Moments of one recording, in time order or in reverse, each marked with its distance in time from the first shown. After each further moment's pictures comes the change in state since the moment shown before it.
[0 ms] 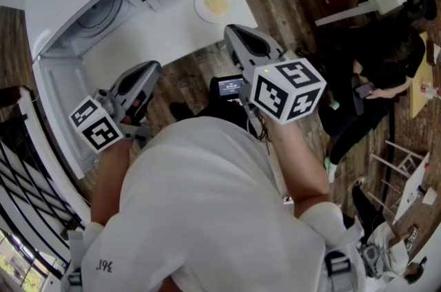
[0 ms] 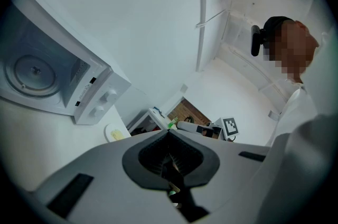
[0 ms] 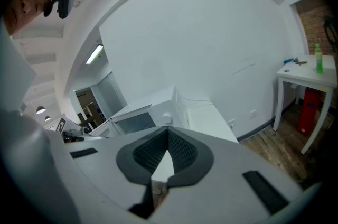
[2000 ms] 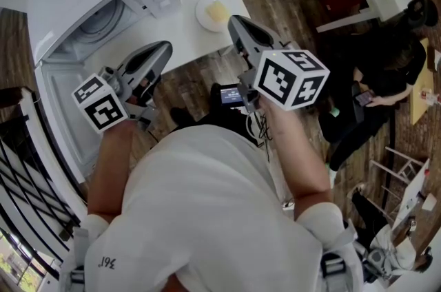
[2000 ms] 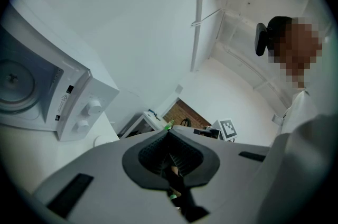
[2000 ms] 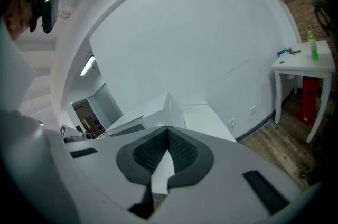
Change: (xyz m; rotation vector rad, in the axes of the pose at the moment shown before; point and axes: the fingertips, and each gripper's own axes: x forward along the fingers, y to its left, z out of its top) left arm 0.051 -0.001 0.036 0.049 -0.005 -0.062; right arm 0.016 -0.027 0.030 0.122 -0.054 -0.001
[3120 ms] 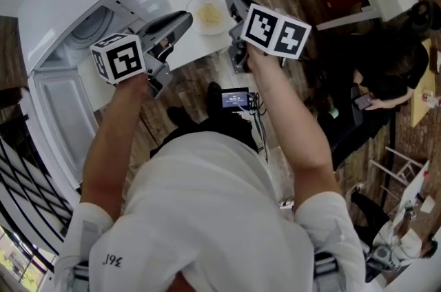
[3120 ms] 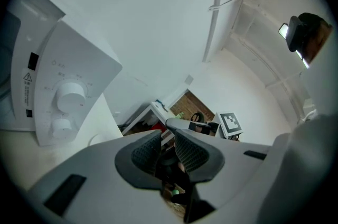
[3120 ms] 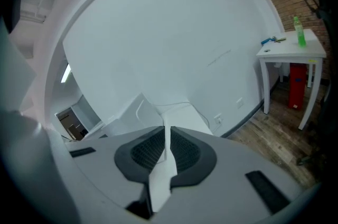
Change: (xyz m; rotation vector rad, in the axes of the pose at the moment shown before) left arm 0.106 0.080 -0.006 -0.073 0.117 0.055; right arm 0.082 -0.107 0.016 0.118 0.012 -0.145
